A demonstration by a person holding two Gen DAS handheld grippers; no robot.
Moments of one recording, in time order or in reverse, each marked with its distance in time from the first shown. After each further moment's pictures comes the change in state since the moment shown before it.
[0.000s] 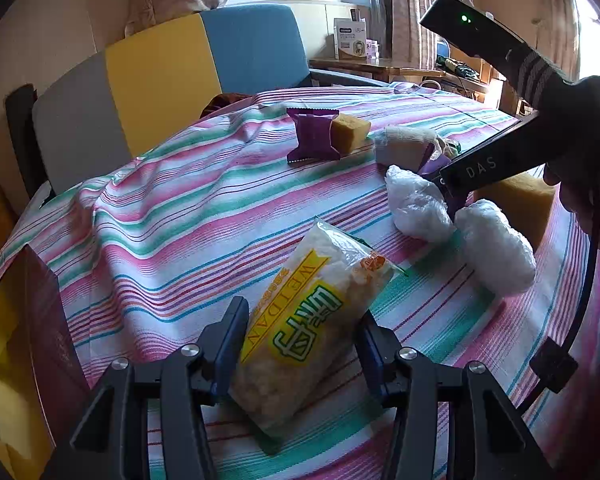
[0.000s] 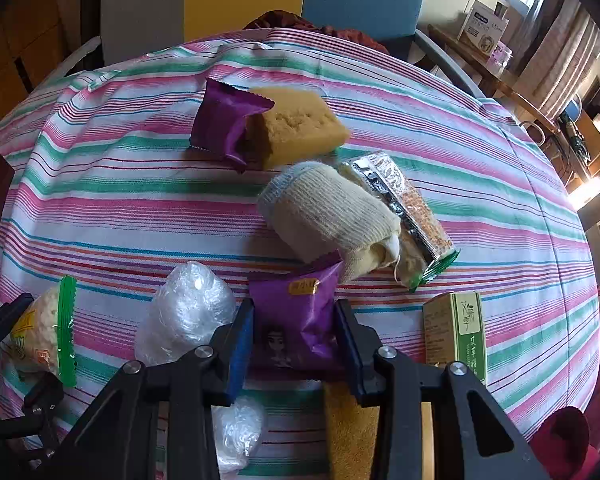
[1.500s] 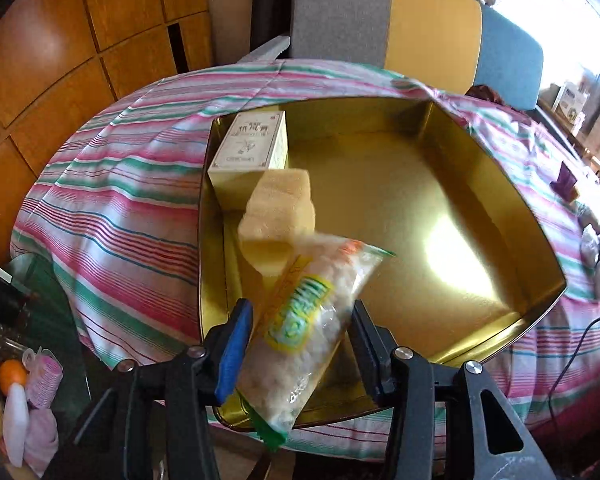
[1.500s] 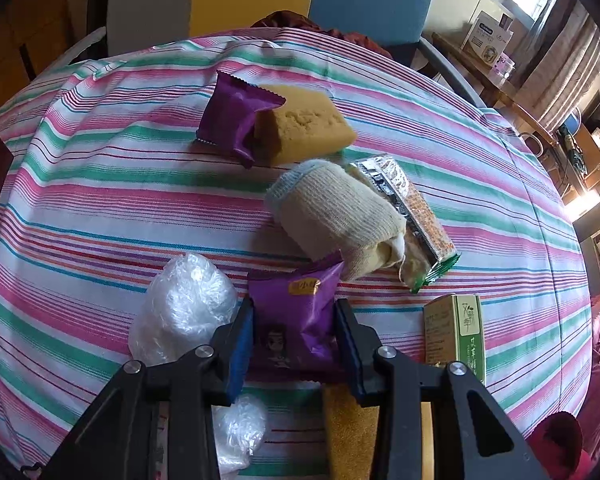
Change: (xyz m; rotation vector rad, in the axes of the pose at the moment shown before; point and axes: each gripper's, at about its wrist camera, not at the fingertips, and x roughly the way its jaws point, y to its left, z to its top) left arm -0.179 0.221 -0.163 -0.624 0.232 0.408; right arm 0.001 0.011 -0.002 -0.050 -0.011 -0.034
